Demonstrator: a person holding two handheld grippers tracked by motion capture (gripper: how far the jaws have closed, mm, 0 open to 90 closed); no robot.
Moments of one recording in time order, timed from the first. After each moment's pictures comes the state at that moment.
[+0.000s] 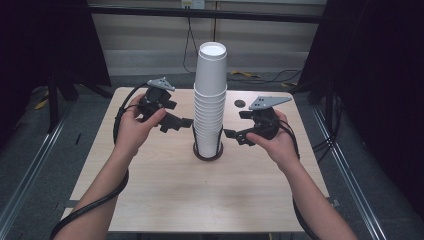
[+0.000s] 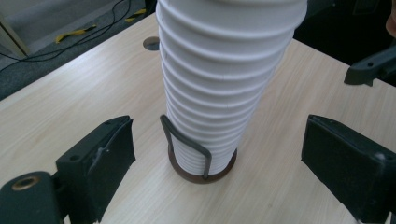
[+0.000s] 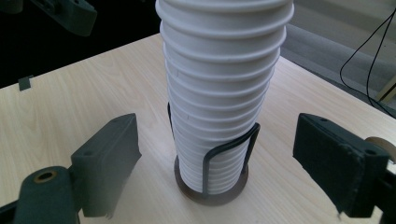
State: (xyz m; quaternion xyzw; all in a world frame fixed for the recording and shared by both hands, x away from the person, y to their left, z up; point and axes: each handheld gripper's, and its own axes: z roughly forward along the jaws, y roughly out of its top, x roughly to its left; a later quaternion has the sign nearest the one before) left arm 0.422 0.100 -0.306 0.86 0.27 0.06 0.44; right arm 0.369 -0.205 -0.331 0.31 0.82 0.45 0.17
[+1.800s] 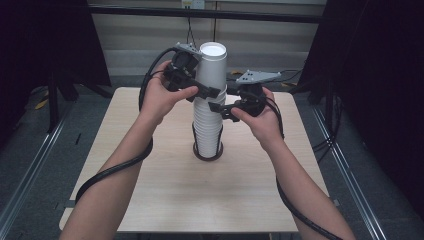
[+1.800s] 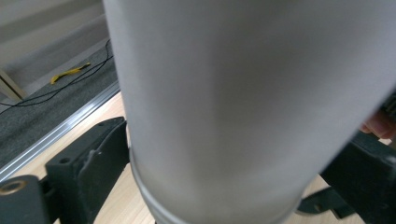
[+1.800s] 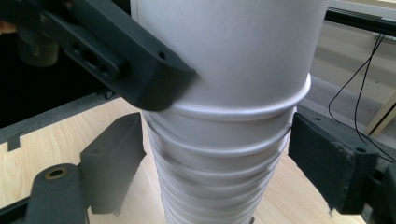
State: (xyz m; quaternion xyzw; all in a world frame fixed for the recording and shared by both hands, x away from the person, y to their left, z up) left arm 0.460 0.037 -0.250 0.85 0.23 0.07 0.47; right arm 0.401 -0.169 -0.291 0.31 0.78 0.50 0.20
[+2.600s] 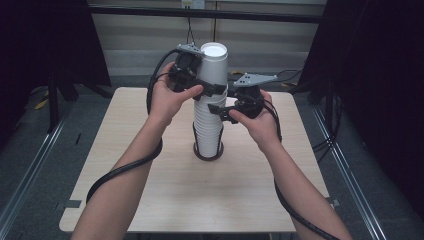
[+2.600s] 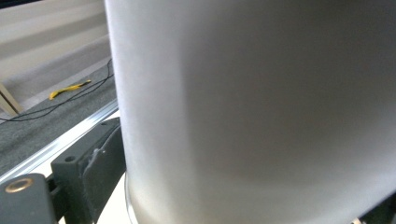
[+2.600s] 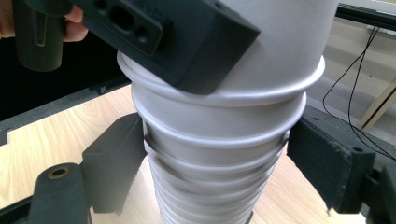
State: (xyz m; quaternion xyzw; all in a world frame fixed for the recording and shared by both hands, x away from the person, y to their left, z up) left arm 0.462 0.030 -0.255 0.82 0.24 0.08 0.51; right arm 0.402 -0.166 -0.300 0.32 0.79 0.49 0.20
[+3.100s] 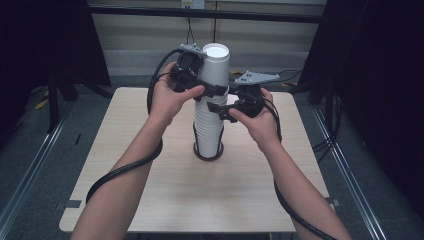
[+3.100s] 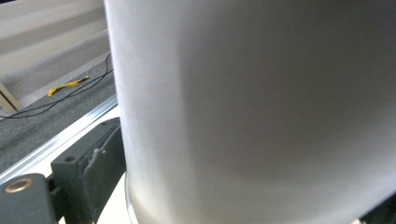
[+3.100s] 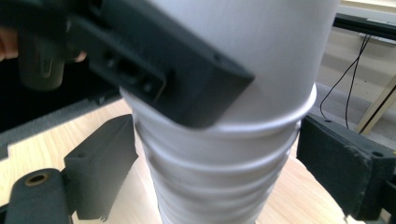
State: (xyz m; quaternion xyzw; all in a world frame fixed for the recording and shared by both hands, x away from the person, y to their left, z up) left arm 0.459 0.027 -0.252 0.83 0.24 0.08 0.50; right arm 0.400 -0.164 -0.294 0.33 0.77 0.50 0.21
